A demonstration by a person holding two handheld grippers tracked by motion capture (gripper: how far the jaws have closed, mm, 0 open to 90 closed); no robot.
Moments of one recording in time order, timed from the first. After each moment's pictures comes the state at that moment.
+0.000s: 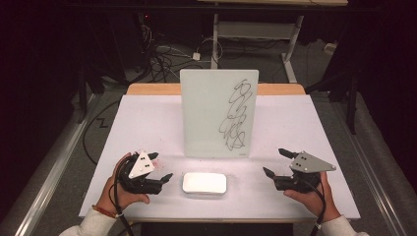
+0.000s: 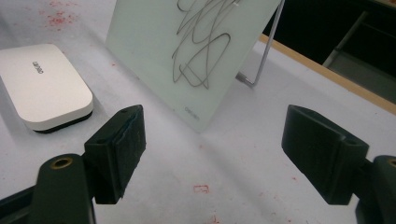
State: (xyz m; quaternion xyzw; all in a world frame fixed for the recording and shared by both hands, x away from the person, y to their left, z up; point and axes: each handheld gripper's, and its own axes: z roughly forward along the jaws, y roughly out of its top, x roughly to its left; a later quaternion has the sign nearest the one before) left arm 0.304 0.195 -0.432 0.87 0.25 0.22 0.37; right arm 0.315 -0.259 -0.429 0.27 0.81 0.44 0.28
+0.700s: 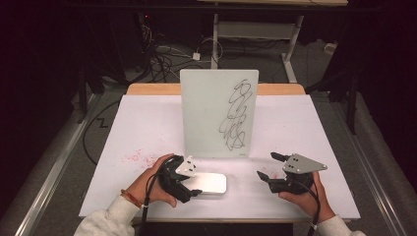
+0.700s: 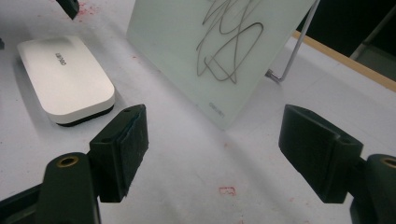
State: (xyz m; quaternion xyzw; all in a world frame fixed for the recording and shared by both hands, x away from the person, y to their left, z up) left arm 0.330 0.105 -0.439 0.95 0.11 0.07 0.28; right arm 0.316 -0.246 -0.437 0.25 0.82 0.44 0.25
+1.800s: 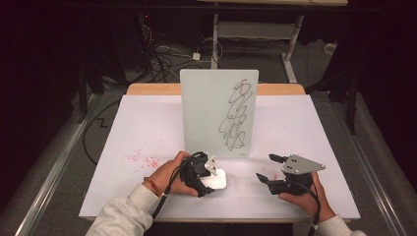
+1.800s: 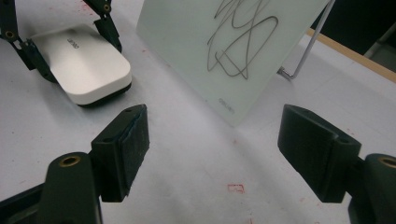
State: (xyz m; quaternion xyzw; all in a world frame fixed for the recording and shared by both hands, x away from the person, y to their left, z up) left arm 0.356 0.060 -0.446 0.97 0.07 0.05 0.22; right arm 0.316 -0.246 -0.439 0.24 0.83 0.43 0.24
